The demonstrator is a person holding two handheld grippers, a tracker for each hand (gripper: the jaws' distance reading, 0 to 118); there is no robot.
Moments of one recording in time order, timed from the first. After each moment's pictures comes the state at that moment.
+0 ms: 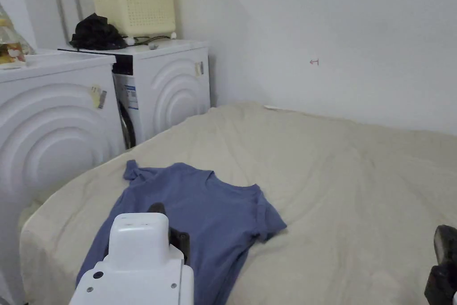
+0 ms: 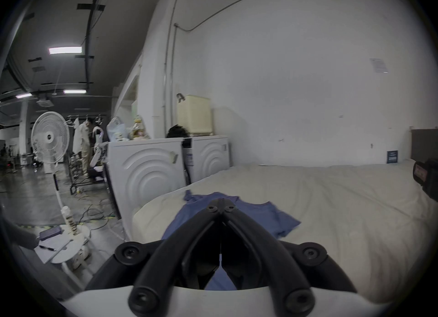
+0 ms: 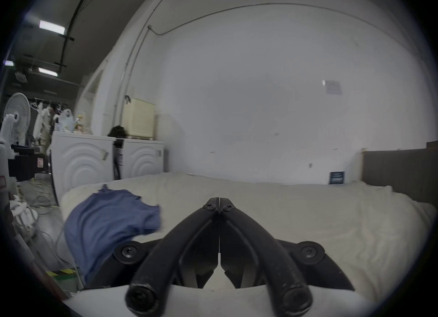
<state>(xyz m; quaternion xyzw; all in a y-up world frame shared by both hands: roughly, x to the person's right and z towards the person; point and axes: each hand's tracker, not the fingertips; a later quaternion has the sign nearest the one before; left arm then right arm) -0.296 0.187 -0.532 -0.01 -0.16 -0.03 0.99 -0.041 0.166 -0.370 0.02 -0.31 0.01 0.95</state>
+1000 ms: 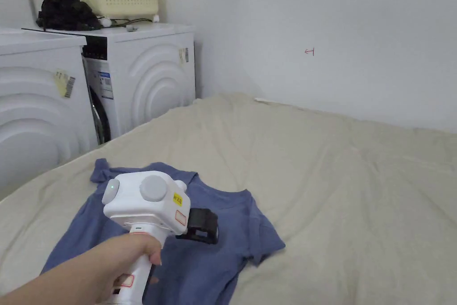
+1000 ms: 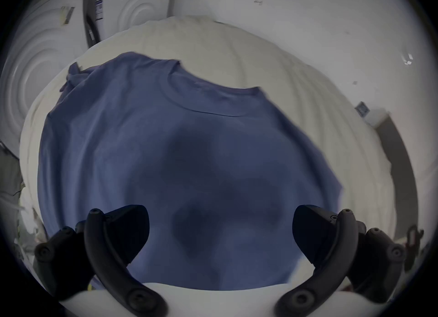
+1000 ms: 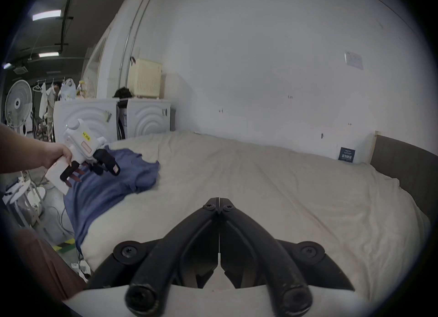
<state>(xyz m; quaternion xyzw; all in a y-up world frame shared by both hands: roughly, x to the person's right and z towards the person) -0.159 0.098 -0.865 -0.50 -0.32 -0.07 0.80 0.021 0.137 -0.379 -0.14 -0.30 0.00 0.95</state>
